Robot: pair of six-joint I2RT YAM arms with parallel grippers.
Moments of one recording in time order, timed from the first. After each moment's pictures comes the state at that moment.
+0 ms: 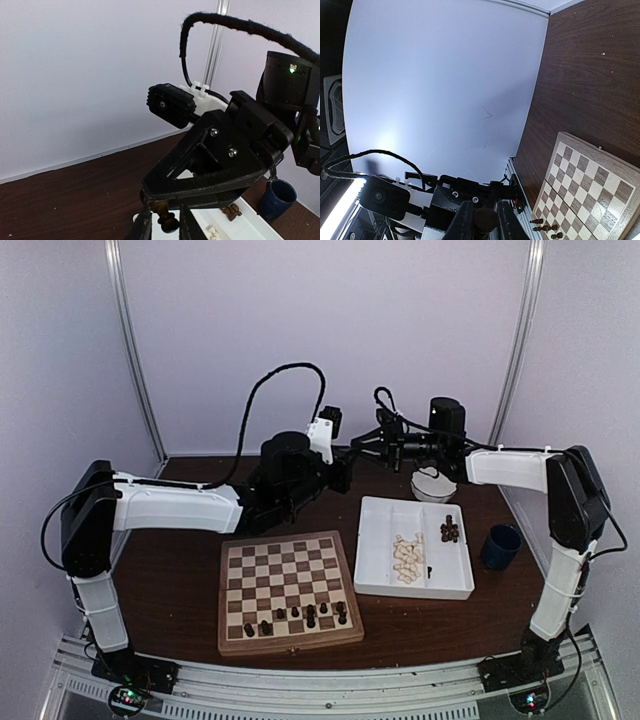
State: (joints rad) left arm -0.98 1.87 1.34 0.49 -0.30 -0.17; right arm 0.41 1.87 1.35 0.44 -1.06 1.28
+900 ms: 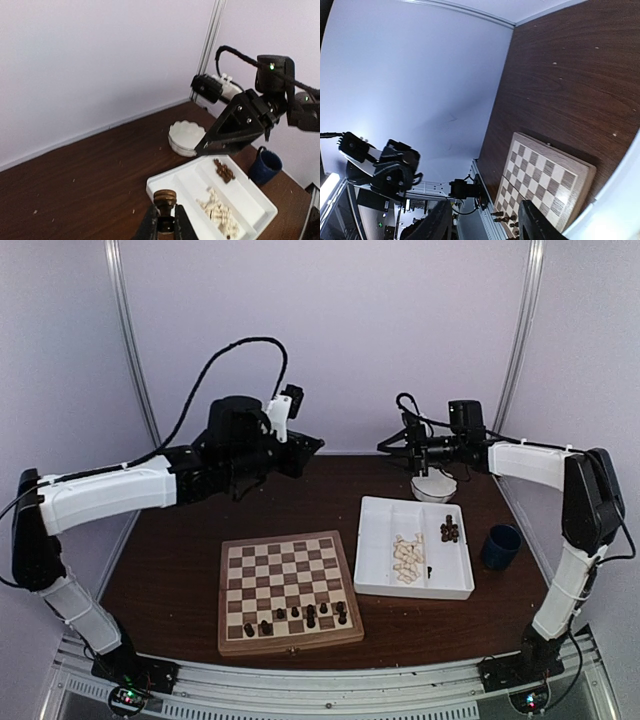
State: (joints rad) left arm -0.88 1.64 1.33 0.11 -0.12 -0.20; right arm 0.31 1.81 1.33 0.17 -1.08 0.99
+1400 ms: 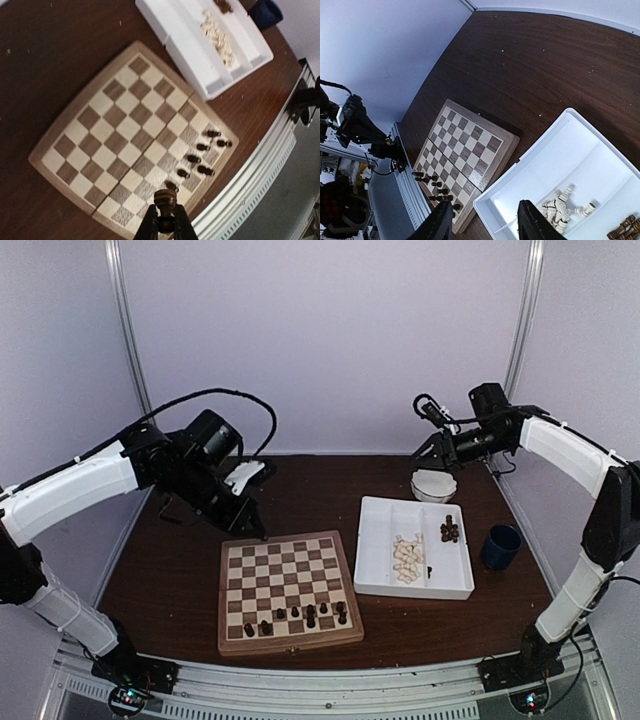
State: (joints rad) left arm -0.80 1.43 1.39 -0.93 0.21 -0.23; right arm 0.22 1.66 1.52 -0.74 -0.86 0.07
